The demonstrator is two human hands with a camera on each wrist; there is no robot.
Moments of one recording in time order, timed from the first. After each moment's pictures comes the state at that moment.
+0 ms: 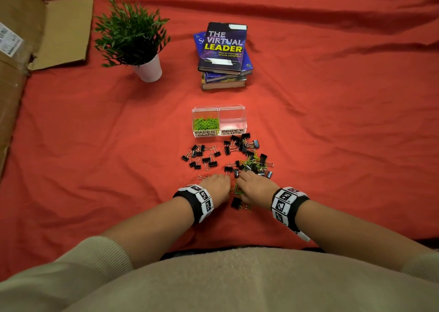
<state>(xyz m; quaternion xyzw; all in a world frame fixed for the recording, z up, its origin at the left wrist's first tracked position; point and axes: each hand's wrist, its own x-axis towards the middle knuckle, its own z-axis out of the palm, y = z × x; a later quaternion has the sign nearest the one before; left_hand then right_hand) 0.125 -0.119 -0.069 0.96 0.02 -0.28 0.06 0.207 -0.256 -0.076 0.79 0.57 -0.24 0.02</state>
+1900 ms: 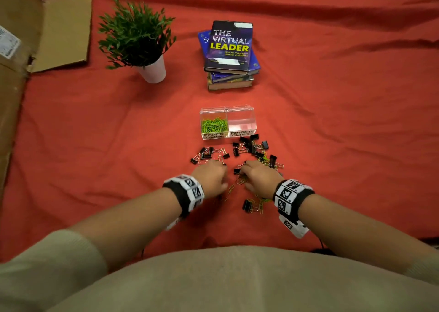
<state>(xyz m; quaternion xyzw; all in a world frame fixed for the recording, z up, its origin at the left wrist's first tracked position) 0.130 -0.058 -0.044 0.96 0.03 -0.22 0.16 0.220 -0.223 -0.064 0.84 0.46 -0.28 -0.03</state>
